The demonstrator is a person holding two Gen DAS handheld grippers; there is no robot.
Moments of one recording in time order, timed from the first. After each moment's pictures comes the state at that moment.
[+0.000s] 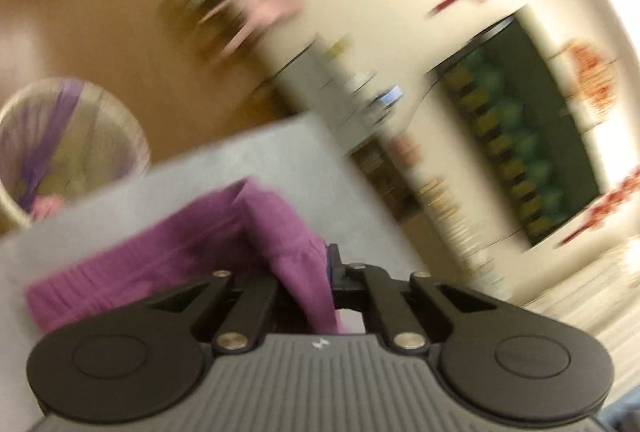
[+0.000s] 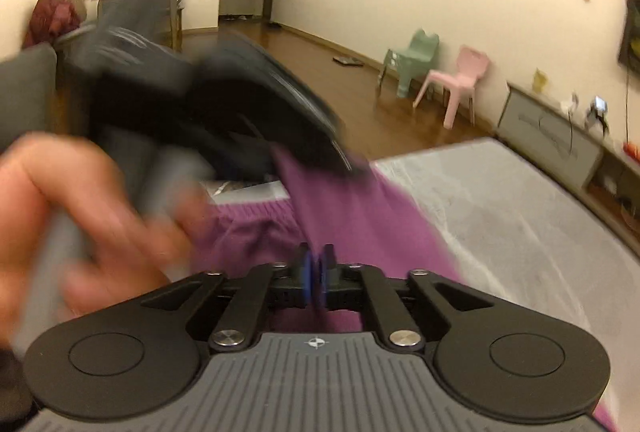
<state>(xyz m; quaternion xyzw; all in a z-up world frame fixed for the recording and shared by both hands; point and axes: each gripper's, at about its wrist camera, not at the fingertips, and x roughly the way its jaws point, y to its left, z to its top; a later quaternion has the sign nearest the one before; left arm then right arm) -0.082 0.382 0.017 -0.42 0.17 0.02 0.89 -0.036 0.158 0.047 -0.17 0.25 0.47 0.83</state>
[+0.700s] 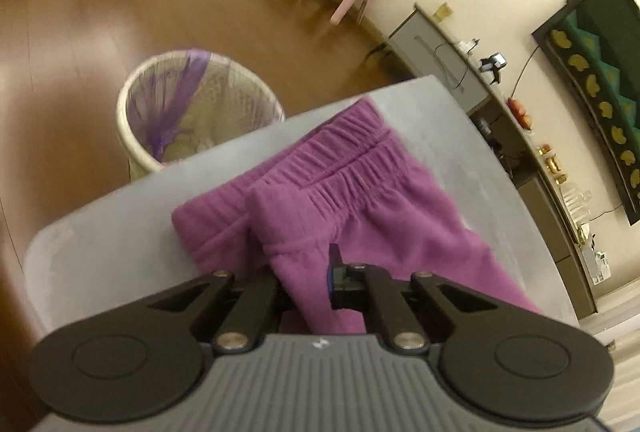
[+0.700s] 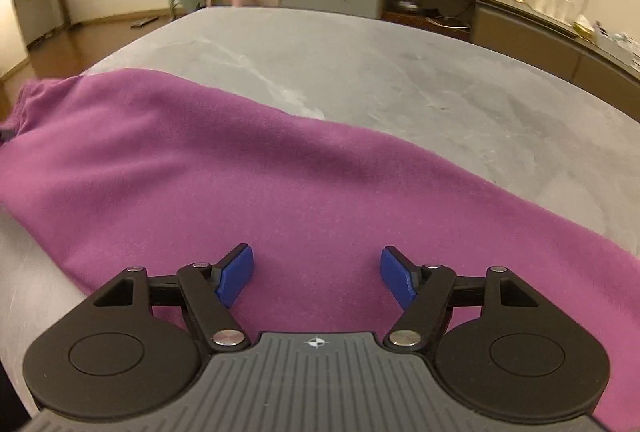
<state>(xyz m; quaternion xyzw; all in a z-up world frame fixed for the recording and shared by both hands) -0.093 0.379 -0.022 -0.37 0.33 0.16 0.85 0.002 -0.155 -0.017 -0.08 0.40 0.21 0.89</state>
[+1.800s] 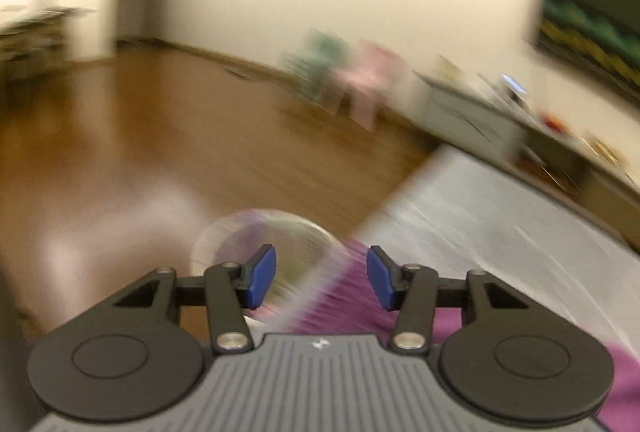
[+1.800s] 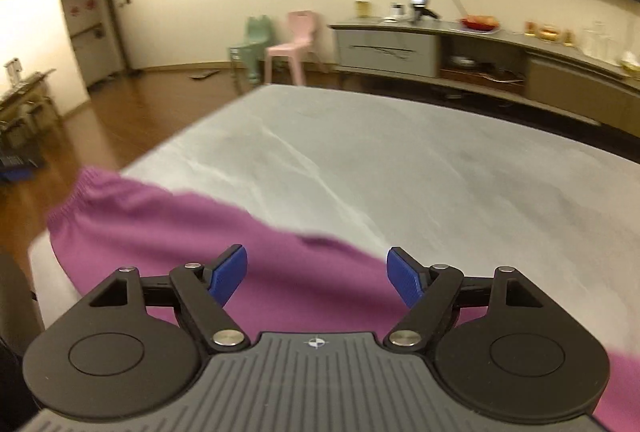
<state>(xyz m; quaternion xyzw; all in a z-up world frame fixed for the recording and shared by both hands) -0.071 0.338 0.060 -0.14 0.30 0.23 0.92 0.039 -0.127 0.064 -0.01 0.33 0.31 0.89</state>
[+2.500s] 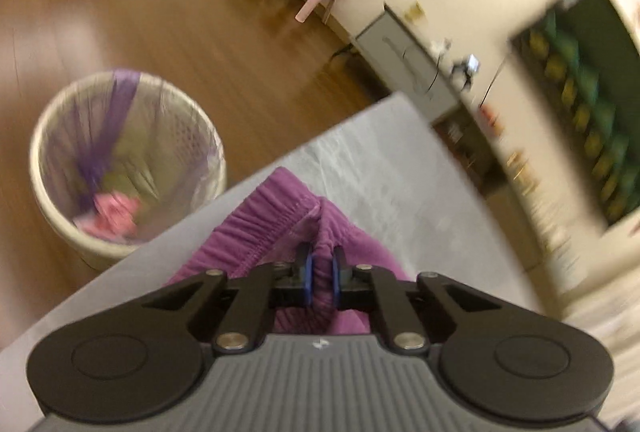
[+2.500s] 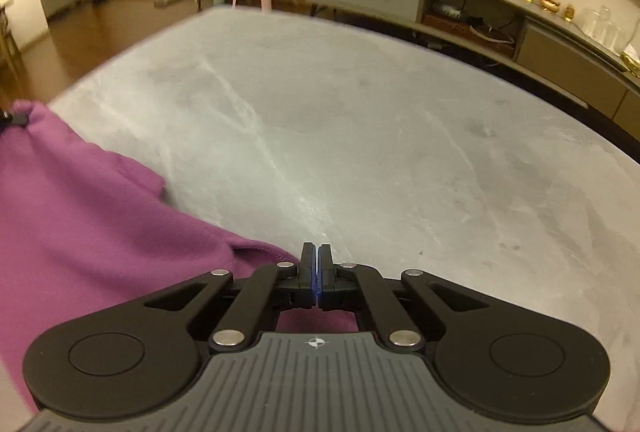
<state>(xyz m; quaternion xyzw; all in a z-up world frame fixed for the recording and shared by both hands) -0.001 0.440 -0.032 -0.45 0.31 0.09 0.83 0.125 -0.085 0.011 -0.10 0.40 0.25 0.88</state>
